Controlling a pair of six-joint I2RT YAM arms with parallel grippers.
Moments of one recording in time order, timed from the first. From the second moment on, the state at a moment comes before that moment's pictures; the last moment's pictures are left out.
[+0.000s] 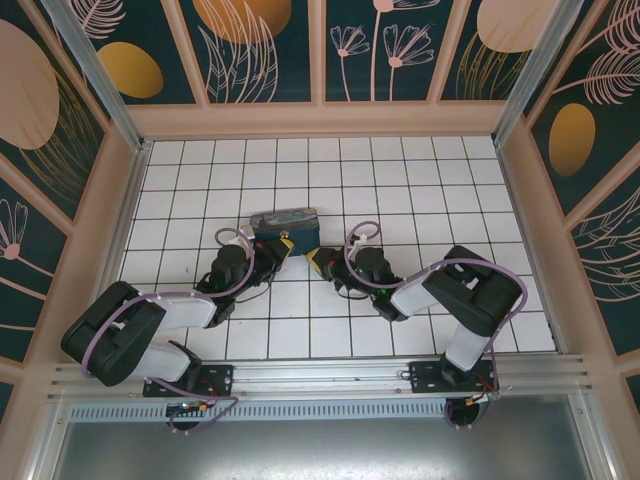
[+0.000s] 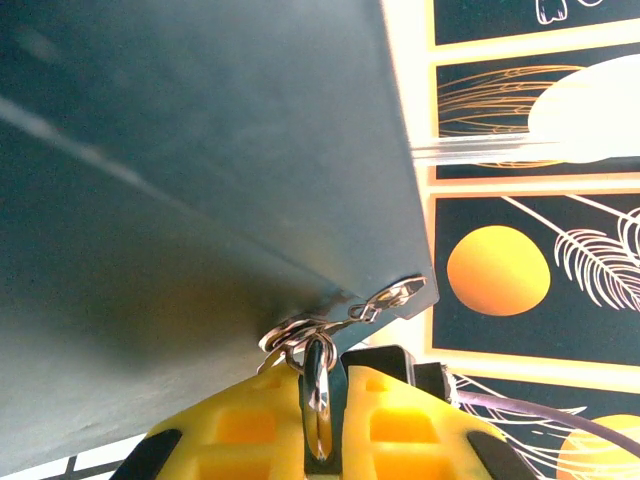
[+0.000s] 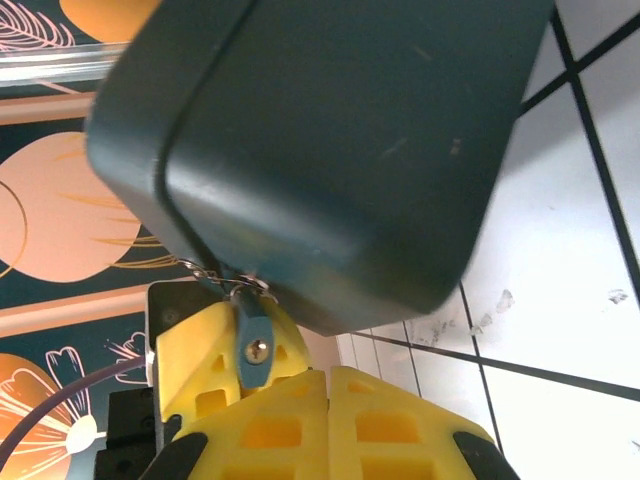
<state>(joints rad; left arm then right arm) -0.59 1.40 0.30 0.84 0.18 -1.42 0.85 1.71 0.45 1.05 -0.16 1.58</state>
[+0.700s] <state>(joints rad) -0.59 1.40 0.30 0.84 0.18 -1.42 0.85 1.71 0.51 1.01 -0.16 1.57</state>
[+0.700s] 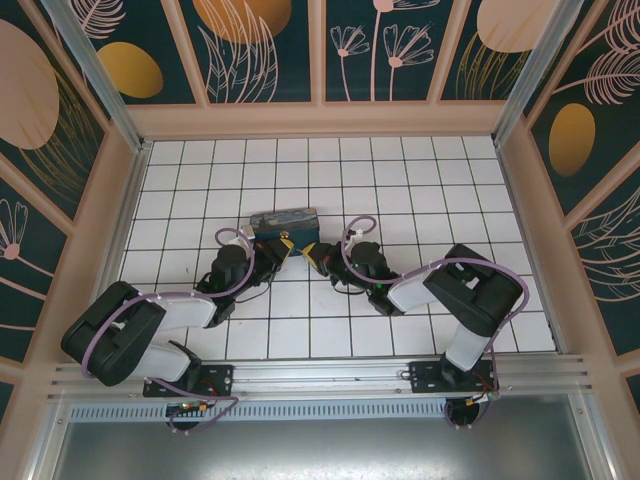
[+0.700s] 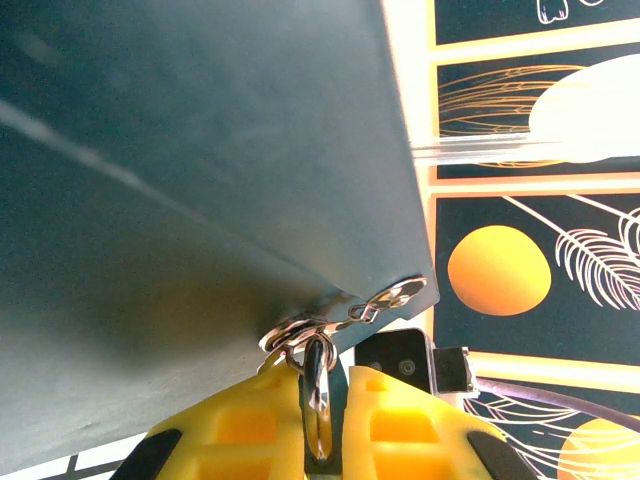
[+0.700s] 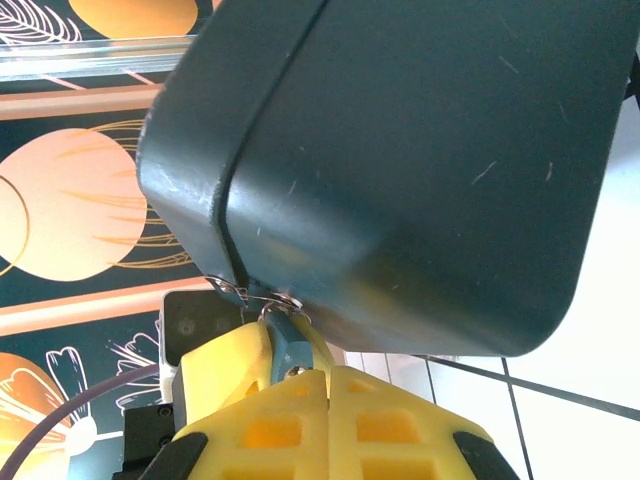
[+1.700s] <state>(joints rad) -0.59 1.40 0.30 0.84 0.15 -1.42 0.87 1.76 0.55 1.02 -0.14 1.59</state>
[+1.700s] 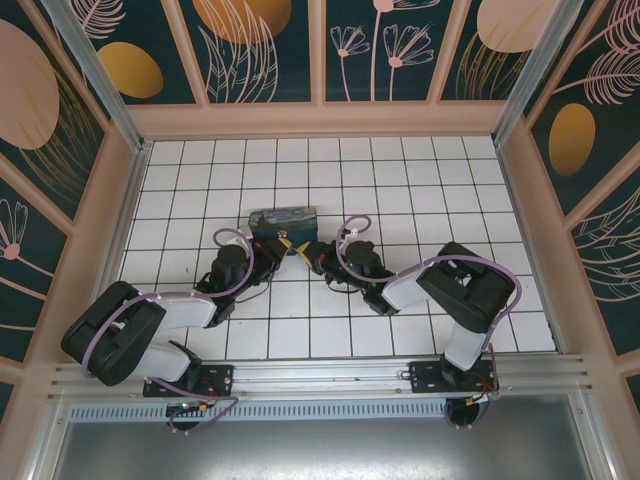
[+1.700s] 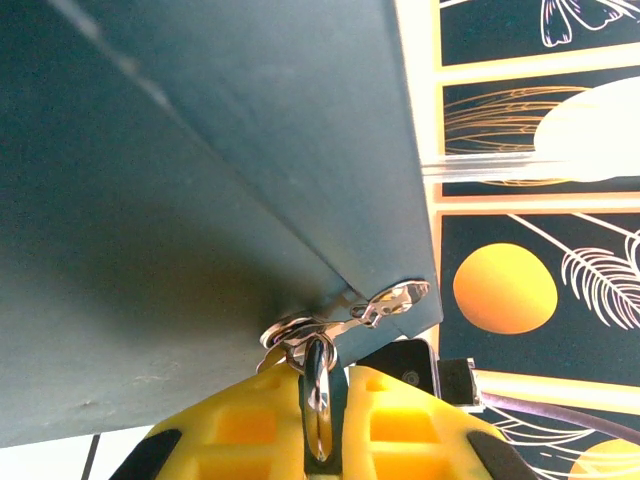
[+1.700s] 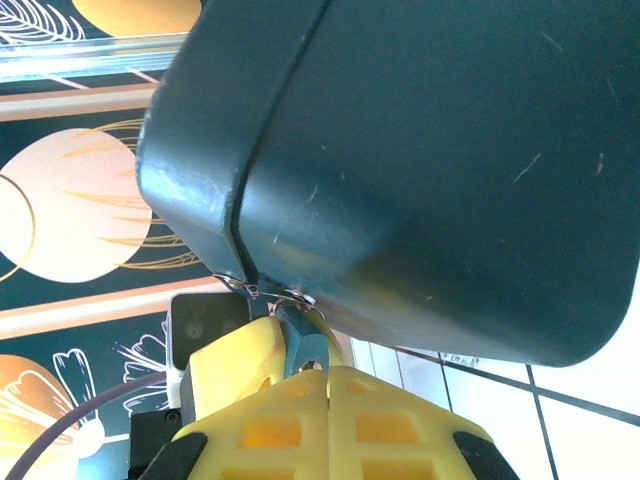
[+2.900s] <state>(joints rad) -0.56 1.40 0.30 0.84 0.01 -1.45 0.95 1.88 0.70 1.01 0.07 1.67</state>
